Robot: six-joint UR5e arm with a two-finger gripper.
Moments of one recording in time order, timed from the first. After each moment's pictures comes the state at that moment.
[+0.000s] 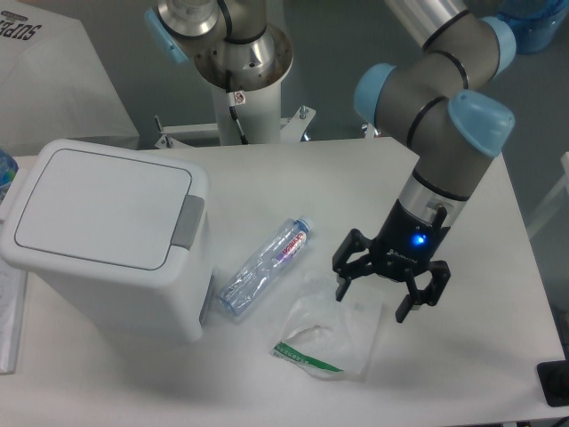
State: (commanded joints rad) arm 2.65 -1.95 -1.46 -1.04 0.86 0.65
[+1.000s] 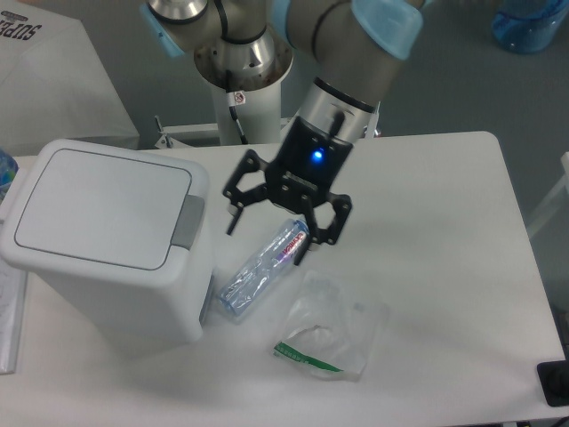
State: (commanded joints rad) arm 2.52 -1.69 -1.66 -1.04 0.81 0.63
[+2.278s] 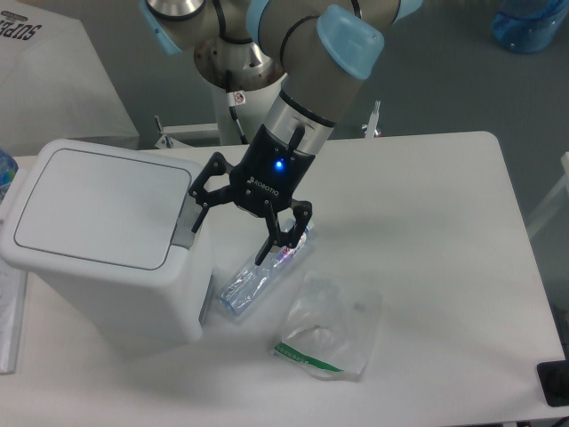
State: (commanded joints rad) arm 2.51 -1.71 -1.68 -1.04 0.82 0.63
